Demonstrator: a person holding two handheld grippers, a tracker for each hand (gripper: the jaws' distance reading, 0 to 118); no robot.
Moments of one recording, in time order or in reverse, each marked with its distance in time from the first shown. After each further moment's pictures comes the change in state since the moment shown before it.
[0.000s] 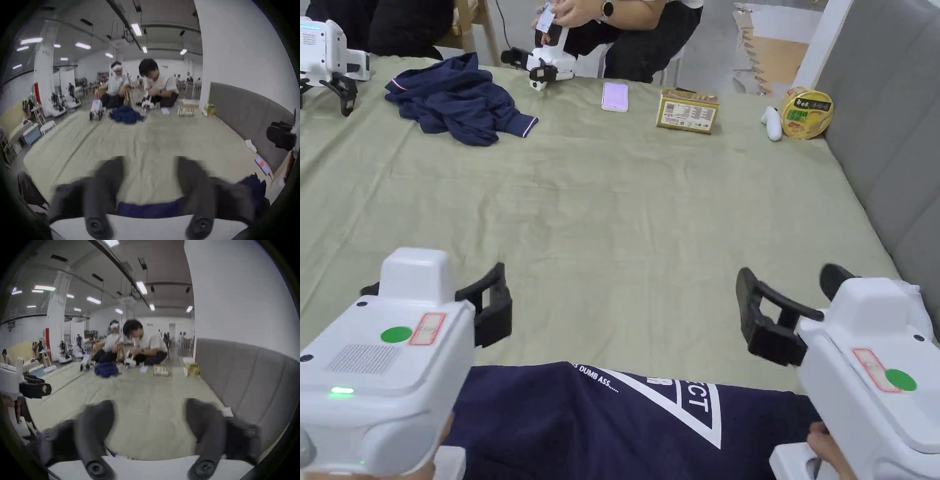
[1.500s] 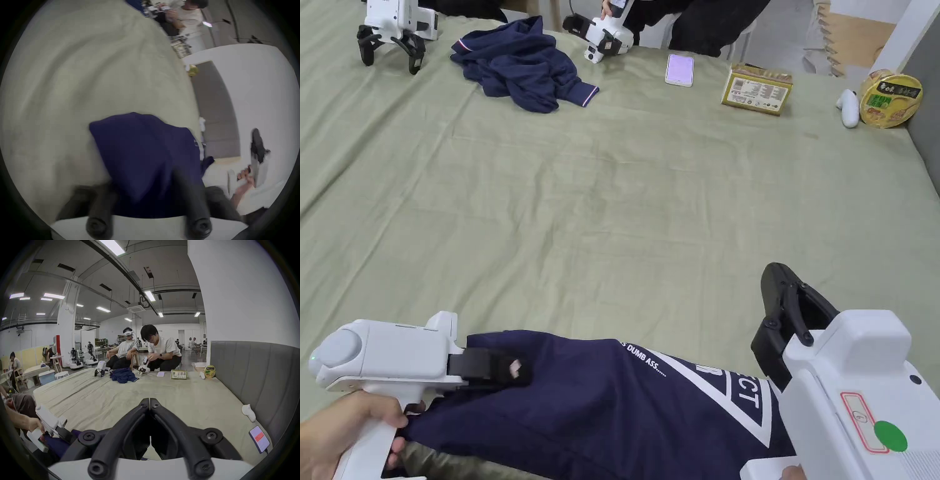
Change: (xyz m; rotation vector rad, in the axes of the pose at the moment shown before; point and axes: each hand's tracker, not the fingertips) left arm -0.165 -0.148 -0.132 -0.865 -0.639 0.651; right arm -0.057 -0.032 0.002 0.015 0.117 -0.029
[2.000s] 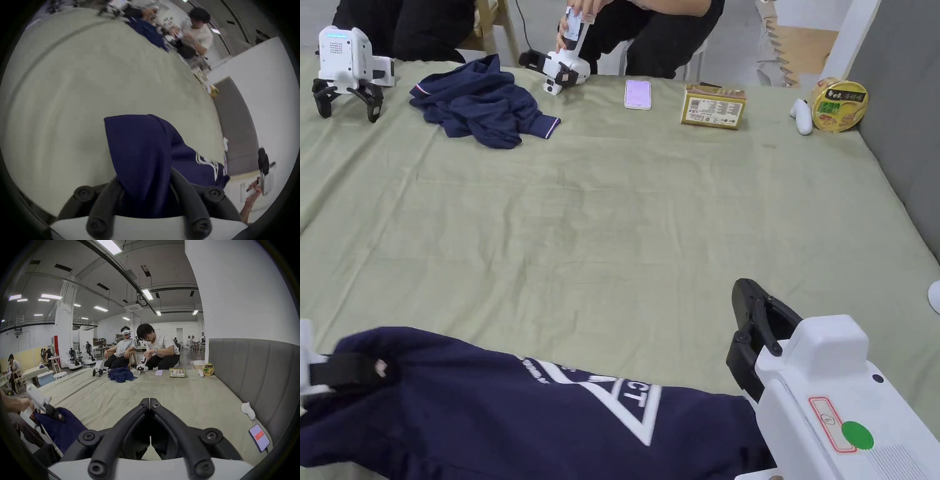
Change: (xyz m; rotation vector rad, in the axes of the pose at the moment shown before) left arm -0.018 0.045 0.129 0.255 0.277 -0.040; right arm 0.003 0.001 -0.005 -0.014 -0.014 -0.014
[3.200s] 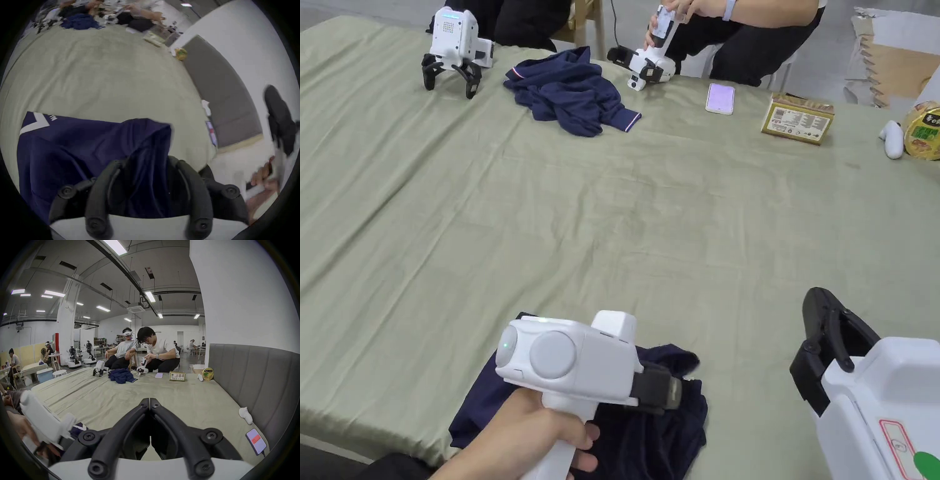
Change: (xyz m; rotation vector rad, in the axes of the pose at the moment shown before) left arm 0.246 -0.126 -0.095 -0.192 -0.187 -0.325; right arm -0.011 0.003 0.011 0.024 -0.008 0.042
